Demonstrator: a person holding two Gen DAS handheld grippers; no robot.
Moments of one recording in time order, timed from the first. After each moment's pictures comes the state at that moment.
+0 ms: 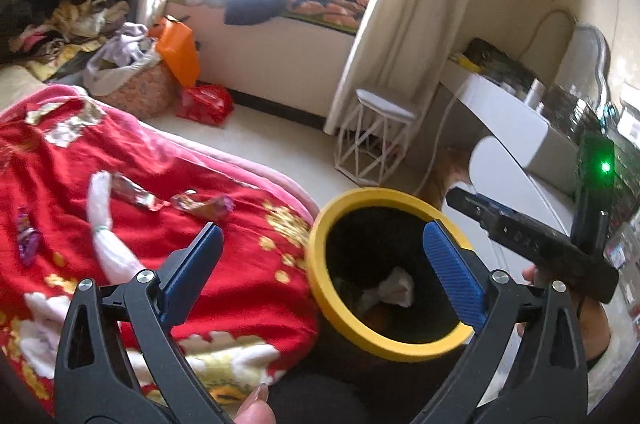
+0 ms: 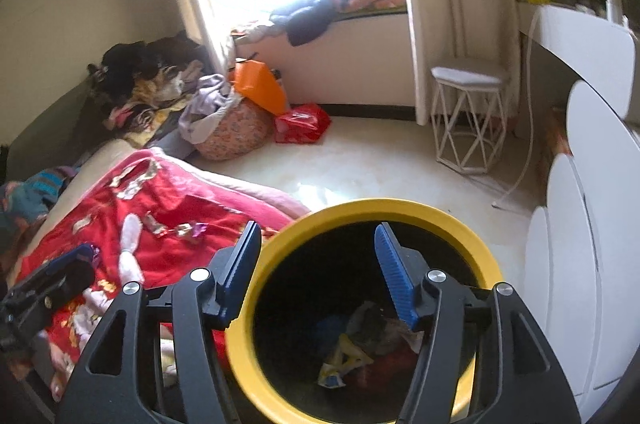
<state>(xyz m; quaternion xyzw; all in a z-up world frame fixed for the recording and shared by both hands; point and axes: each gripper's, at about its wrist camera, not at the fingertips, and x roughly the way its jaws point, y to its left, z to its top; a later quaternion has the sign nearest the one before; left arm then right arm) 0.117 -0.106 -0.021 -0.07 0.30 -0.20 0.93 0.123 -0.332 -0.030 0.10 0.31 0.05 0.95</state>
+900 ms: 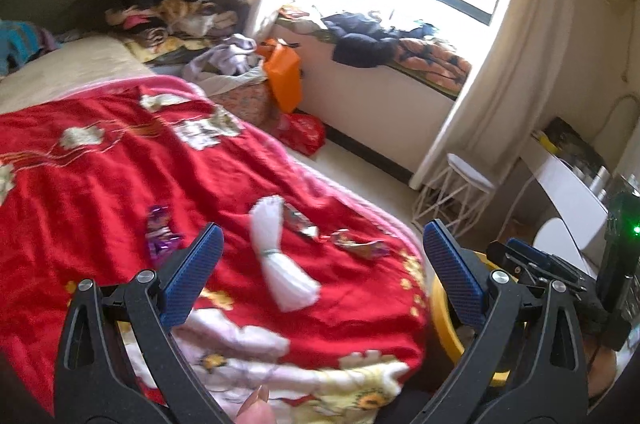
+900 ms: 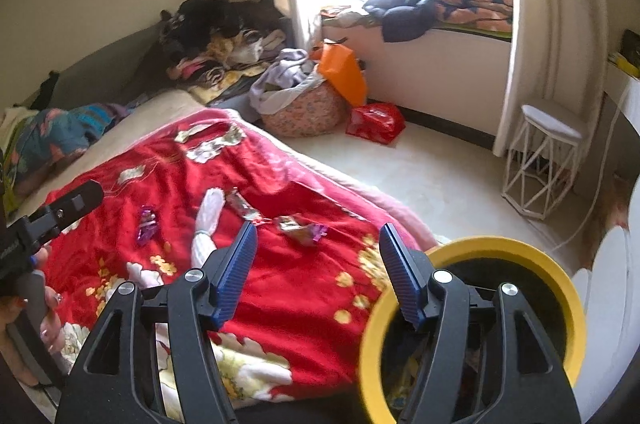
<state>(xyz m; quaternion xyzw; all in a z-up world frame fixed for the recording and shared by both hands) 0.108 0.046 -0.008 -0.15 0.27 -0.04 0.95 0.157 -0.192 -0.016 0.01 0.31 0.17 0.93</state>
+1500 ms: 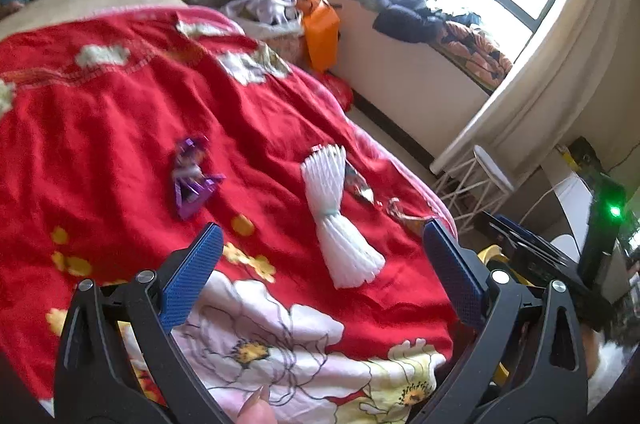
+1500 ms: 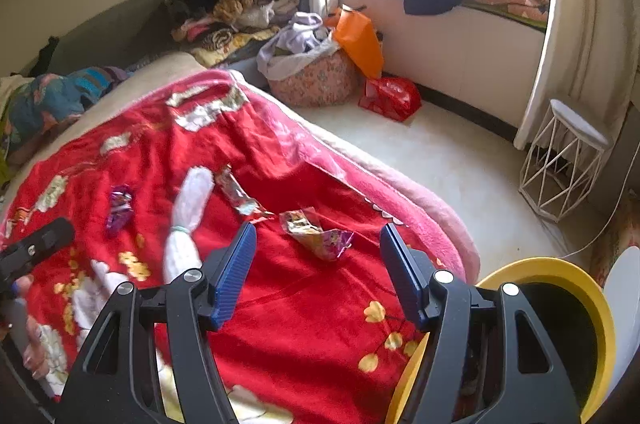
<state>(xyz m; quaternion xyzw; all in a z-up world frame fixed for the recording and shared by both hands) 0.134 0.085 -0.070 -0.22 0.34 -0.02 0.91 0.234 -0.149 -0.073 -0.03 0.37 0.18 0.91</state>
